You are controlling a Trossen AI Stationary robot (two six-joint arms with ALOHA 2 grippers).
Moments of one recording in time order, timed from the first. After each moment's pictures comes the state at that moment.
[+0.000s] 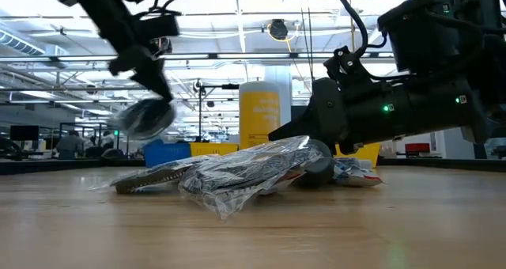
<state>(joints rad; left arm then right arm) 0.05 1.23 0.80 -0.48 -0.41 0.17 0.35 2.13 0.59 1.33 0.74 0.28</state>
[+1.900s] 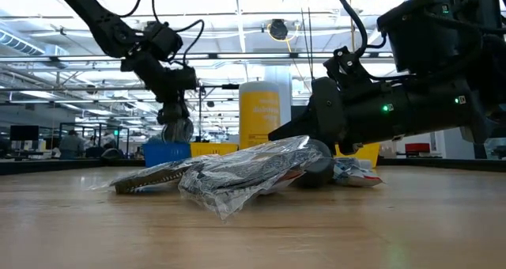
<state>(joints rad) 0.73 1.50 0.80 0.19 -0.32 0.96 0.35 2.13 0.59 1.32 0.73 0.30</state>
